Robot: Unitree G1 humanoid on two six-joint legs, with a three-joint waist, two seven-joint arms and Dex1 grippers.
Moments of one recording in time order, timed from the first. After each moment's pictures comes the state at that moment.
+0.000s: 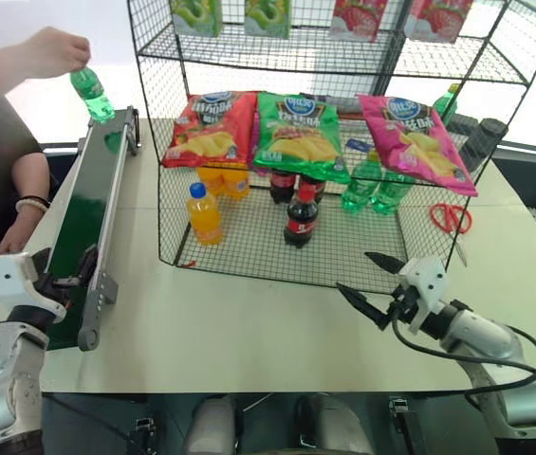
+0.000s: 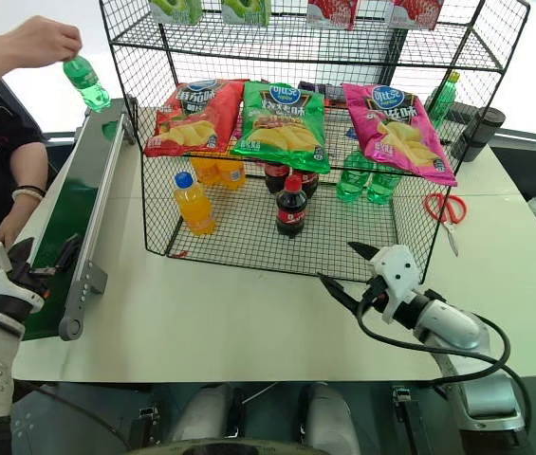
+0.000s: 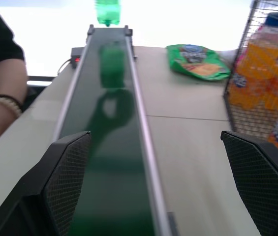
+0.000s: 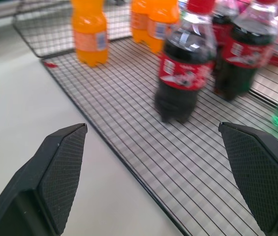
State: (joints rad) left arm 0.08 0.44 0.57 -0.07 -0.47 0.22 -0.36; right arm 0.12 -0.53 -0.08 -0.39 0.33 0.22 0.71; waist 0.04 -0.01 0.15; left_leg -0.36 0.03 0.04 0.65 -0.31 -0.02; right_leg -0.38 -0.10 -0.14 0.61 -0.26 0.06
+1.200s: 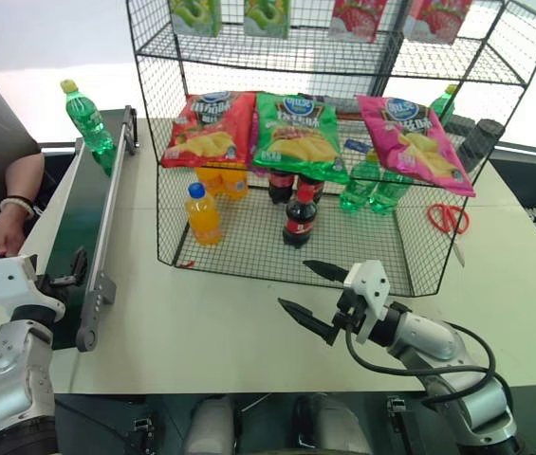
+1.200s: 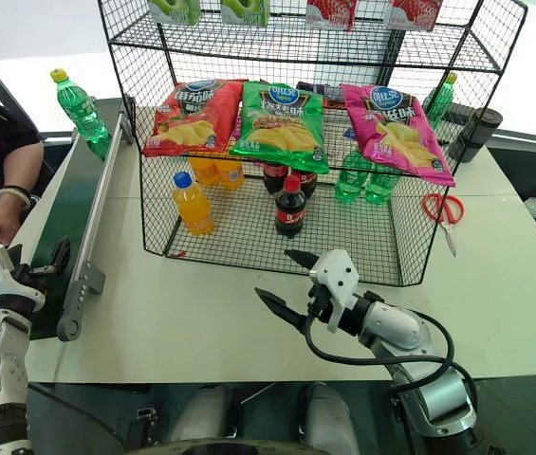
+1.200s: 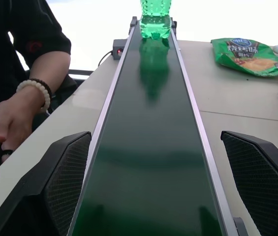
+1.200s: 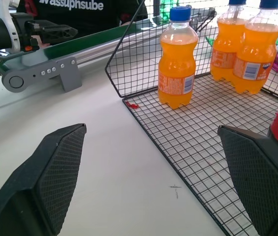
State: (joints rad) left arm 0.00 0.41 0.56 0.08 -0.39 0.12 -0.30; right arm 0.07 -0.45 0.15 -0.53 0.37 0.35 0.65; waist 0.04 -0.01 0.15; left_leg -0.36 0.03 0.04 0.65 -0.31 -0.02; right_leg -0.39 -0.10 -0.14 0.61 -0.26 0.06
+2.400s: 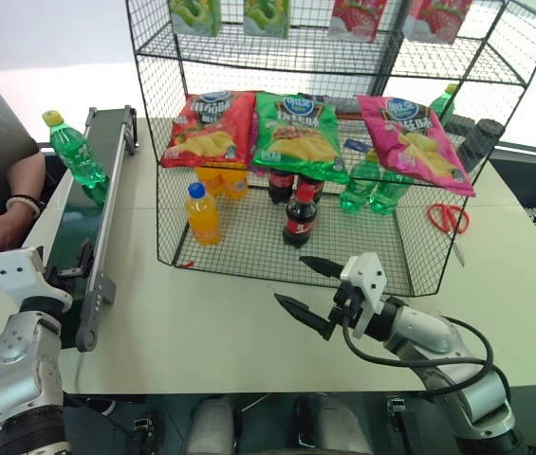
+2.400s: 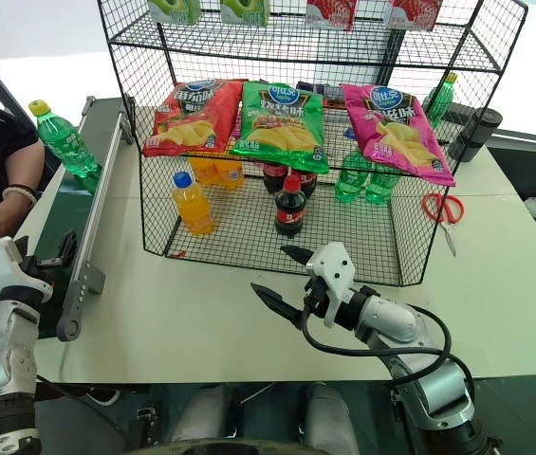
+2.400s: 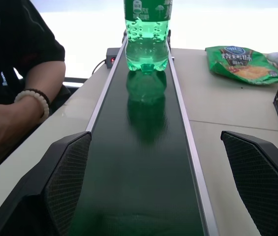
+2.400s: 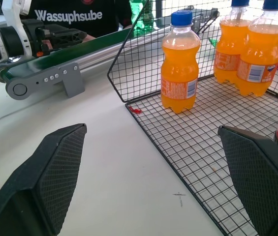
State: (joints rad) left arm -0.05 0.41 0.53 0.12 -0.38 0.06 -0.27; right arm 0.03 -0.45 0.15 -0.55 0.41 0.42 0.63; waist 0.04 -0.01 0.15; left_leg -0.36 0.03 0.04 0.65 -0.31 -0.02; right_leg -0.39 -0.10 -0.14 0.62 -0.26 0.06
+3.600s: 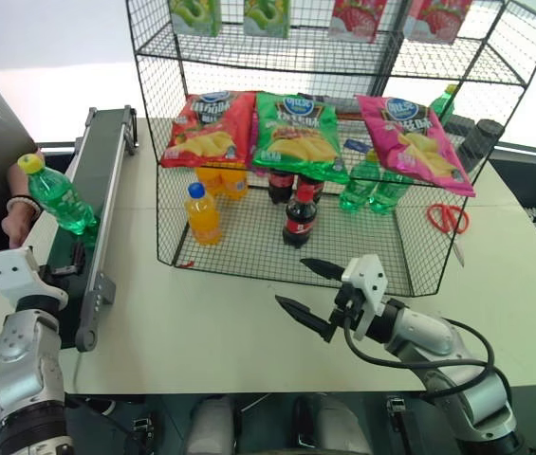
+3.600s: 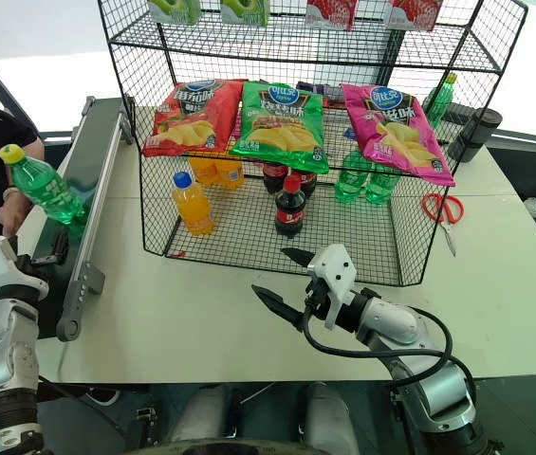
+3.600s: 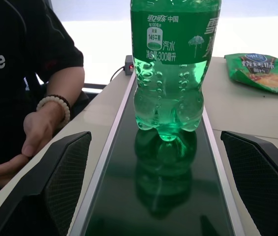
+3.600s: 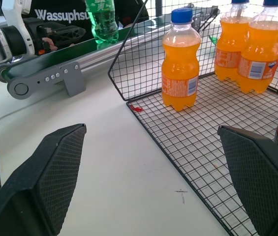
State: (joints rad) left arm -0.07 0.41 0.53 0.18 -0.36 0.01 -0.23; right arm 0.04 -0.45 0.15 -0.55 0.42 0.41 0.63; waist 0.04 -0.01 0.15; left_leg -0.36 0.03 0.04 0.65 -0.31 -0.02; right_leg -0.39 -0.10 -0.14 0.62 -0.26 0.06
